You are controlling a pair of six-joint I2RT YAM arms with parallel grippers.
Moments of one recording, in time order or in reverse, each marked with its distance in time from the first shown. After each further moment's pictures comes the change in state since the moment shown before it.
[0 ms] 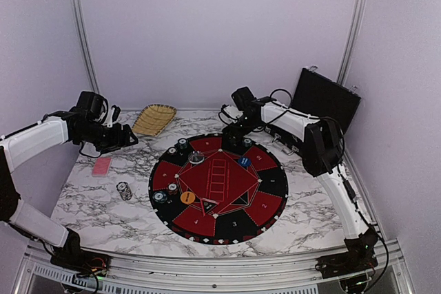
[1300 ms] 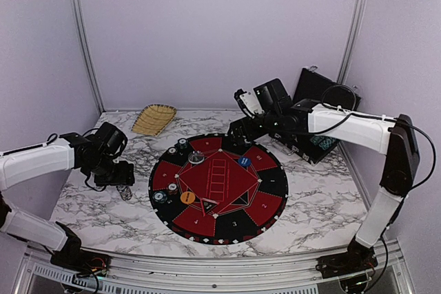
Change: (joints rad) left arm -0.292 -0.107 -0.215 -0.180 -0.419 -0.182; right arm 0.167 -0.869 -0.949 0.366 -0.011 0.260
